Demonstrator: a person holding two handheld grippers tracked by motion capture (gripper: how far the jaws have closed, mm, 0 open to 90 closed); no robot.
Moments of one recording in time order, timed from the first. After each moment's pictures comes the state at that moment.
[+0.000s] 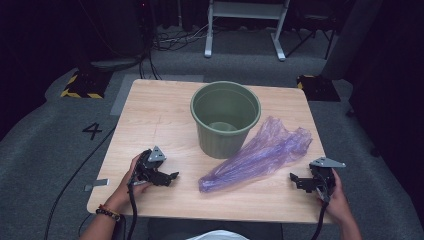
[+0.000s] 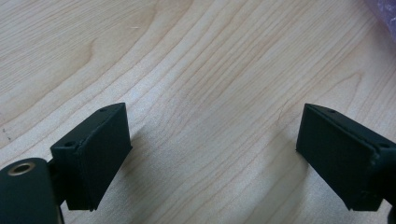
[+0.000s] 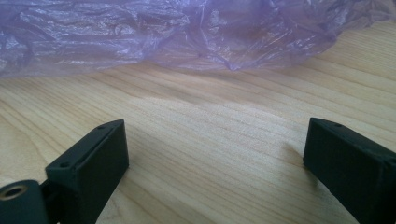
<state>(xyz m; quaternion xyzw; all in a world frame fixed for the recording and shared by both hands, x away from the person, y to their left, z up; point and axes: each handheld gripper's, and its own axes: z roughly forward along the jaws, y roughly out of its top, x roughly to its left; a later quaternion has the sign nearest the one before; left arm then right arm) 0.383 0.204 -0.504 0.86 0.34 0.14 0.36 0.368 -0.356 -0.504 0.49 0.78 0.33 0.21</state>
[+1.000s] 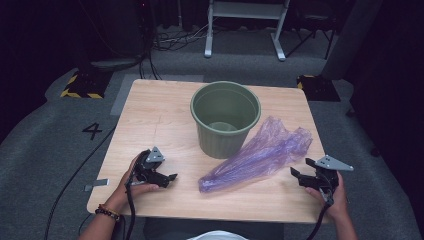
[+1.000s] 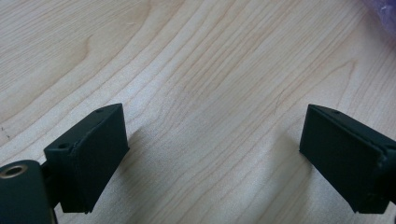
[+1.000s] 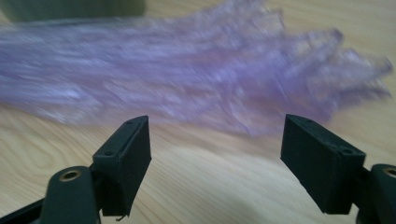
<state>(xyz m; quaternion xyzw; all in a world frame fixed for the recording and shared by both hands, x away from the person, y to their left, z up) 0.383 0.209 -0.504 0.87 0.33 0.13 0.36 0.357 -0.350 -0.480 0.43 0.77 0.41 0.25</state>
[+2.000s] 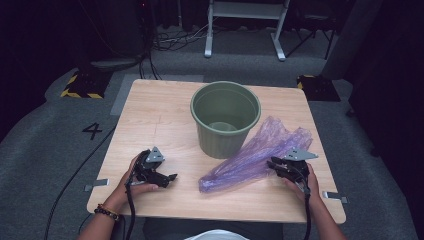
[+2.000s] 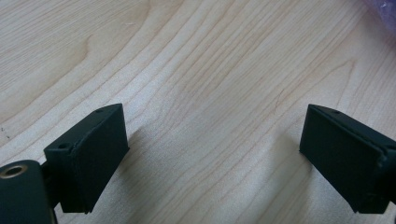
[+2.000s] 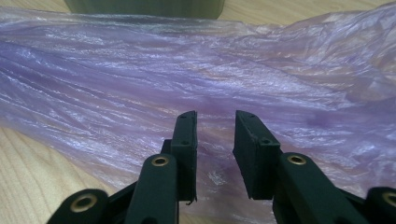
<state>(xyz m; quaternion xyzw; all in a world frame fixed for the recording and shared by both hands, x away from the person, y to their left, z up) 0.383 0.210 -0.504 0.87 0.32 0.13 0.36 0.394 -0.284 -0.497 0.35 0.82 0.41 0.19</state>
